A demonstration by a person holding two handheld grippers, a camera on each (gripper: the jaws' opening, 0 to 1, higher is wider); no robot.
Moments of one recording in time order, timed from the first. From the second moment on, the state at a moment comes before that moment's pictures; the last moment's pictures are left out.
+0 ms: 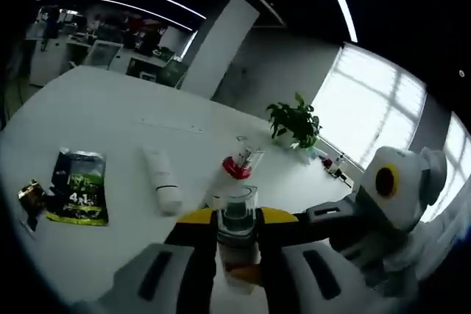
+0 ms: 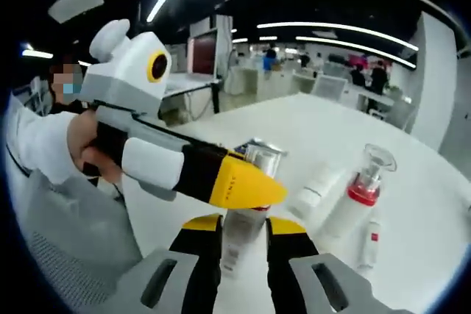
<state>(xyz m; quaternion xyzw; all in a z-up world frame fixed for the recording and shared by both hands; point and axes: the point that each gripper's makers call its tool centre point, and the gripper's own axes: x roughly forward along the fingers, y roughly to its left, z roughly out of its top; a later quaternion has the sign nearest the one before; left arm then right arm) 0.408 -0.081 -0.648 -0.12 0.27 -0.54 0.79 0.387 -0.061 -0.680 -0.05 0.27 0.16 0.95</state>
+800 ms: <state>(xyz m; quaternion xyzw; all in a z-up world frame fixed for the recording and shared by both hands) 0.401 -0.084 -0.605 -0.21 0.23 -0.64 0.70 0.367 -0.066 -0.635 0.26 0.22 0.29 0.90</state>
